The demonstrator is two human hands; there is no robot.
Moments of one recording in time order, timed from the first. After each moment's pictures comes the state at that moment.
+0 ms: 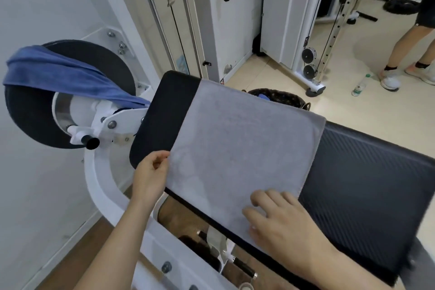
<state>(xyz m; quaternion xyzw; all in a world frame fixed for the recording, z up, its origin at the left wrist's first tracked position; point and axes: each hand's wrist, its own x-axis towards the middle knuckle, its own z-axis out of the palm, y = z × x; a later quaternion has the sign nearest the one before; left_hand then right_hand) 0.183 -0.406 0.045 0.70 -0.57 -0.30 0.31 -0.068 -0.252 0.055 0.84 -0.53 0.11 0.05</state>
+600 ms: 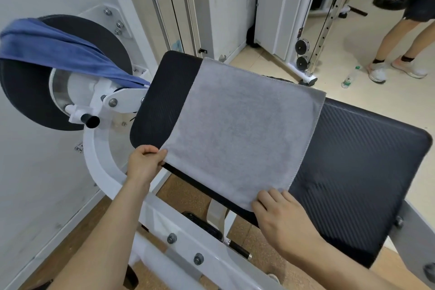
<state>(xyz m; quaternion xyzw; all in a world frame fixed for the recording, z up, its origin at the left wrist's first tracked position) 0.216 -0.402 0.014 0.71 -0.40 -0.45 0.38 -0.045 -0.217 0.004 0.80 -0.58 0.09 0.07</state>
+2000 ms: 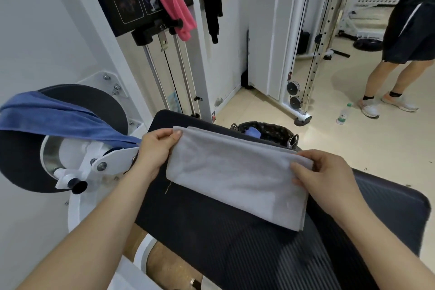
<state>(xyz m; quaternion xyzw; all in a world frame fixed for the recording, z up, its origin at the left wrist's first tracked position) 0.132 -0.525 0.105 0.57 -0.52 -0.47 0.42 -0.141 -0.324 0.139 0.43 -0.76 0.43 -0.24</state>
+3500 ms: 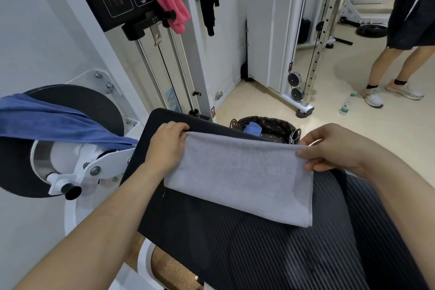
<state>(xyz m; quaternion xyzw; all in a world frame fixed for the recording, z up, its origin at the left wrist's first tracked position) 0.107 -0.545 0.094 0.52 -0.82 -0.04 0.22 -0.200 -0.380 0.161 0.40 -0.74 0.29 -0.46</state>
